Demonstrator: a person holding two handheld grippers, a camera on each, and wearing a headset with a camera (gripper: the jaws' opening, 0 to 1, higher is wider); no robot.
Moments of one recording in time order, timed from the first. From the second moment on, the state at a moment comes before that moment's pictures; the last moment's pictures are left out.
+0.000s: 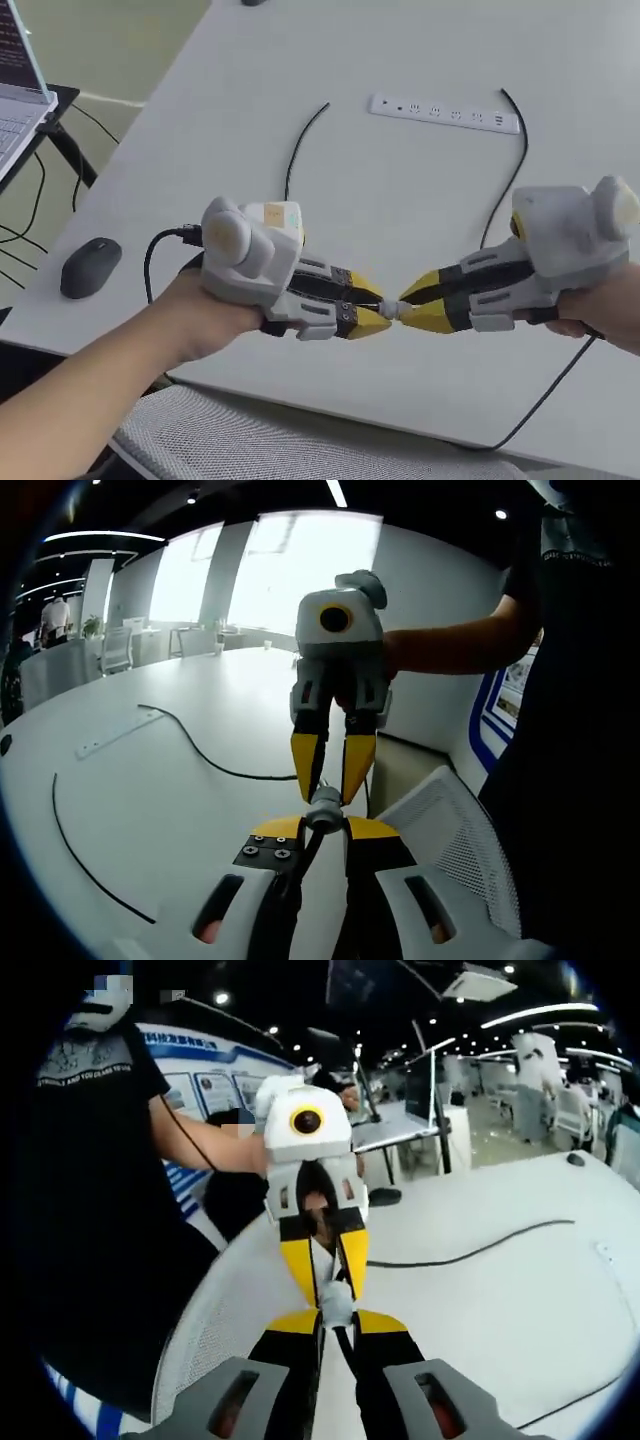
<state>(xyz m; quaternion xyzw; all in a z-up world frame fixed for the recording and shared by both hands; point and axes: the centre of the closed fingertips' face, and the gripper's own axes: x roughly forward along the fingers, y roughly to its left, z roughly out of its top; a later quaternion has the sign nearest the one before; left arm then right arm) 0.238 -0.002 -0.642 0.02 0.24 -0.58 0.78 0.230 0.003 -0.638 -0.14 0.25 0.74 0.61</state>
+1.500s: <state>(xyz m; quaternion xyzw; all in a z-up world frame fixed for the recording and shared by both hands) 0.234 -0.007 -0.642 0.03 0.23 -0.59 0.78 0.239 -0.013 -0.631 0.08 0.39 0.70 0.59</state>
